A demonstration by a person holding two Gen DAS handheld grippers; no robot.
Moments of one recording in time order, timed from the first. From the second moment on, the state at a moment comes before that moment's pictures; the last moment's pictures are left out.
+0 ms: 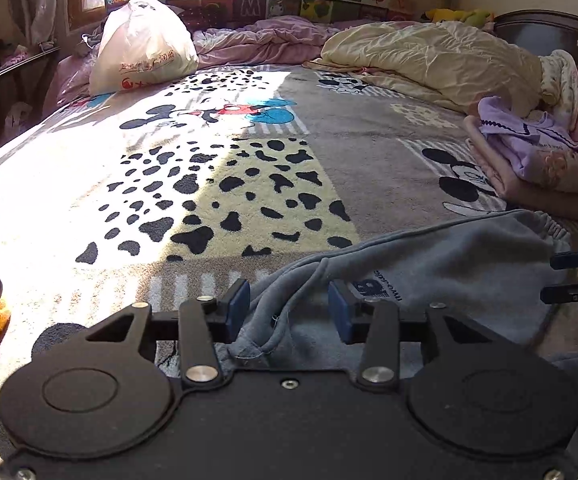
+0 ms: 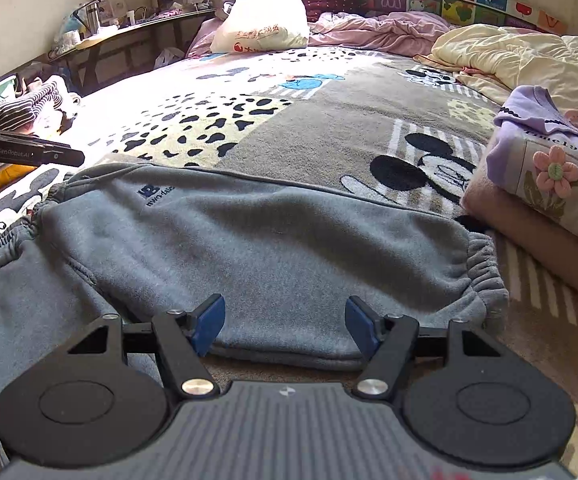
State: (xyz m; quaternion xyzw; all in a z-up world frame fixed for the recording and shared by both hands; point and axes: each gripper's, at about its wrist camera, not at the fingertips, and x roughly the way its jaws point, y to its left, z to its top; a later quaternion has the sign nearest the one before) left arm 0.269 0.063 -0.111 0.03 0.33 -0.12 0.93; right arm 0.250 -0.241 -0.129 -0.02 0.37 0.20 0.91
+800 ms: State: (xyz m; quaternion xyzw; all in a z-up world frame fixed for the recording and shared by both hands) left arm 0.234 0.039 -0.158 0.00 0.37 -0.15 0.92; right arm 0.292 -0.268 -0.133 0.01 0.37 0.14 0.92
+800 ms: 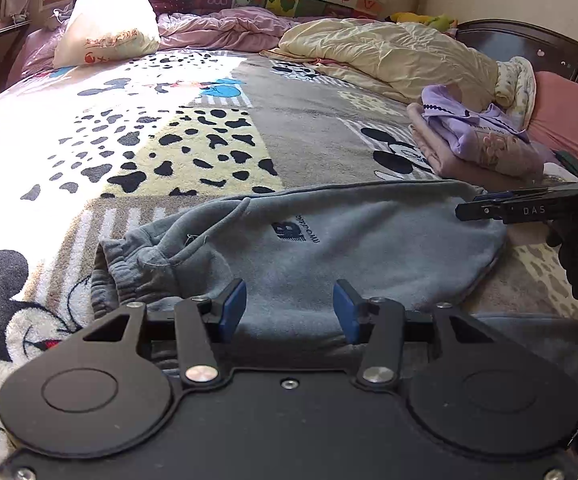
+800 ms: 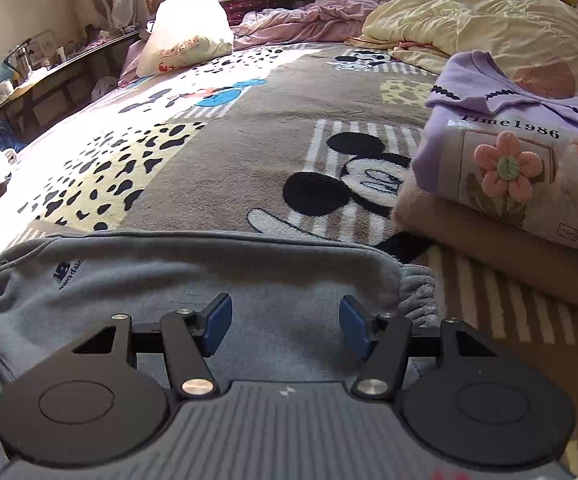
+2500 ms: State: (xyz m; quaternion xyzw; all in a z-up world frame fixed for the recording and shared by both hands) left arm 0.083 0.081 -0.179 -0.12 0.41 -0.09 0.90; right arm 0.010 -0.271 -0.166 0.05 0.34 0.13 0.93
